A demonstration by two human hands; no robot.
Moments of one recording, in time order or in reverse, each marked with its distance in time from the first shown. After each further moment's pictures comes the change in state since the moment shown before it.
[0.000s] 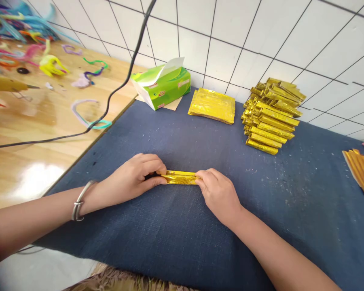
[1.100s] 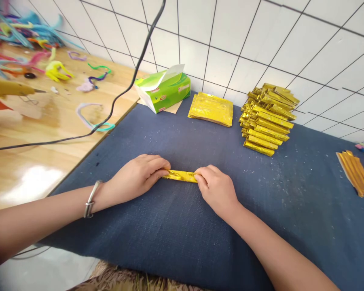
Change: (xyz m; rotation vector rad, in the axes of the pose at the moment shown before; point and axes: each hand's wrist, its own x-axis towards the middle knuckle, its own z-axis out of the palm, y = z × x) left_hand 0.004 0.005 0.005 0.083 0.038 -0.064; right_hand 0.014 -0.009 -0.006 0.022 -0.121 0.234
